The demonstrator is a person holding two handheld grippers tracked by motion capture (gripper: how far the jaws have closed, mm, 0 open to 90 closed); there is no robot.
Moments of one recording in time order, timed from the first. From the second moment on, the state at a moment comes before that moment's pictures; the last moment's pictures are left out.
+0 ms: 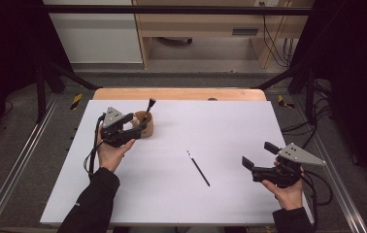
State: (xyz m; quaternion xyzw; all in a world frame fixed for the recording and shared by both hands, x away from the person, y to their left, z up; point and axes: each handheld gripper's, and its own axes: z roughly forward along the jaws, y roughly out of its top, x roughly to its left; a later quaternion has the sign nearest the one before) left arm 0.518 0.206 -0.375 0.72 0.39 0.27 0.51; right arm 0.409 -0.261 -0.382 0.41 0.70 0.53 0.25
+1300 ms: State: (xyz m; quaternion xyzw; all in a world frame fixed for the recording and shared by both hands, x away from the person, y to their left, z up) left arm 0.437 0.269 -0.393 0.72 0.40 0.26 0.50; right arm 0.410 -0.259 -0.383 0.41 0.70 0.53 0.25
